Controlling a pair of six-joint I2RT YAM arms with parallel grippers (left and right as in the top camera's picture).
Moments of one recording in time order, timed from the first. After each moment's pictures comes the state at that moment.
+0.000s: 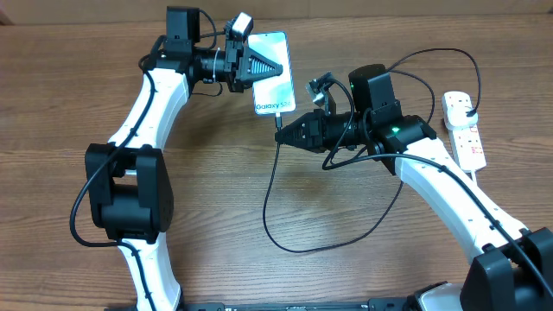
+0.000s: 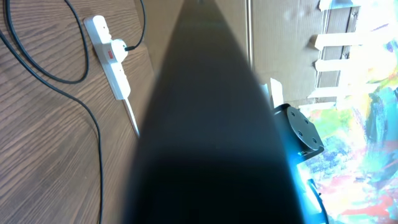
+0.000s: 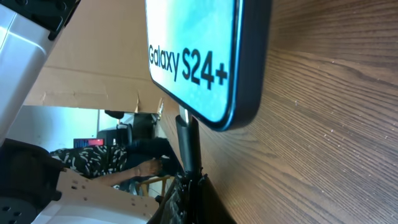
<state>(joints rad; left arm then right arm) -0.12 2.11 1.73 -0.39 1.53 -0.62 0.37 1.58 1.17 -0.36 -0.97 0.61</state>
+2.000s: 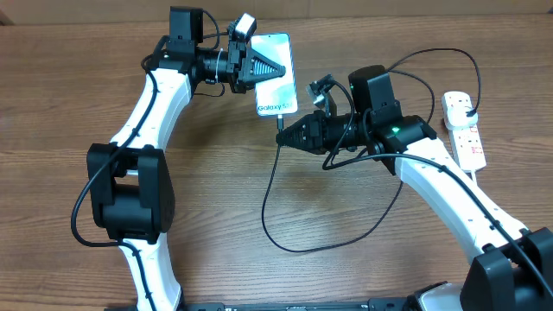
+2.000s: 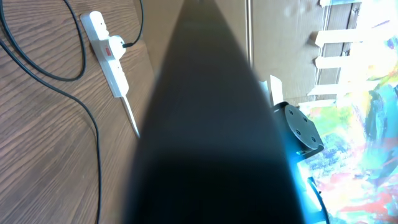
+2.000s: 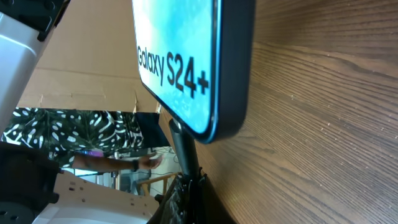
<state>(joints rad) -0.13 2.11 1.73 -0.39 1.53 -0.62 0.37 1.58 1.17 -0.39 -0.97 0.60</state>
